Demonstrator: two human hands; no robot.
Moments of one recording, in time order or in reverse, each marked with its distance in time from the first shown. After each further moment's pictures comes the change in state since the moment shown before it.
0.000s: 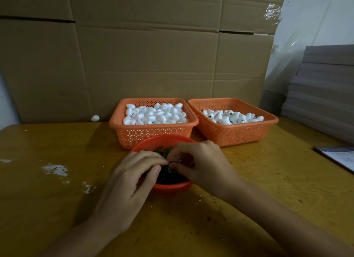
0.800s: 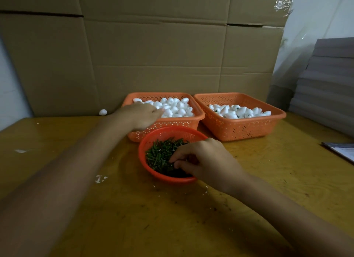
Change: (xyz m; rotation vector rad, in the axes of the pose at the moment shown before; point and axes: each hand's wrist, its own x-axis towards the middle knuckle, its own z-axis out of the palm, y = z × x) left_hand 0.149 -0.033 -0.031 0.503 -0.516 -0.429; right_hand -0.001 -0.007 0.002 -0.054 -0.113 0.018
